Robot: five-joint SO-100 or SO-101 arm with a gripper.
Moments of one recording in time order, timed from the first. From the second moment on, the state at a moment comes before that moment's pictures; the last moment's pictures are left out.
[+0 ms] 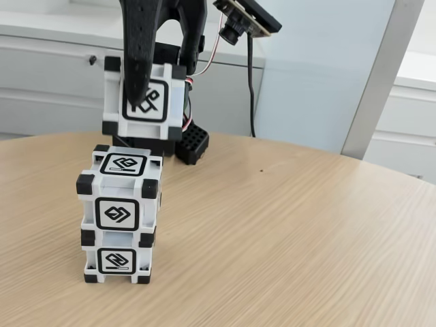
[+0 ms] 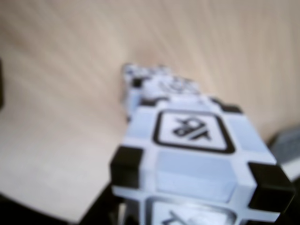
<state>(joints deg) 28.2 140.2 106.8 96.9 -19.6</state>
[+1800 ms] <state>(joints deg) 28.6 127.1 100.4 96.9 -12.7</state>
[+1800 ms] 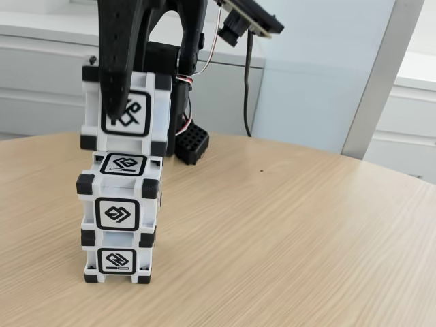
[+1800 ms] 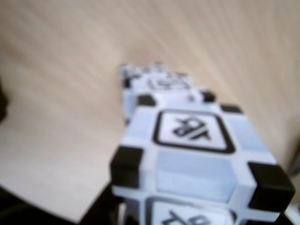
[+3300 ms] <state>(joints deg) 31.2 135.4 100.4 96.9 -3.9</state>
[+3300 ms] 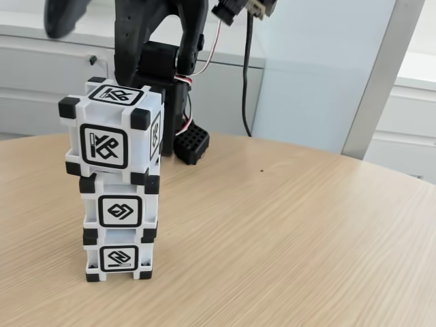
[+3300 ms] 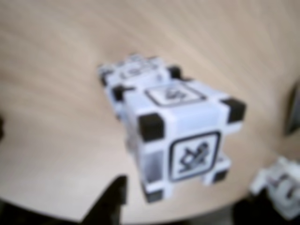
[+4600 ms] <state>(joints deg) -3.9 171.7 121.9 94.3 -14.9</state>
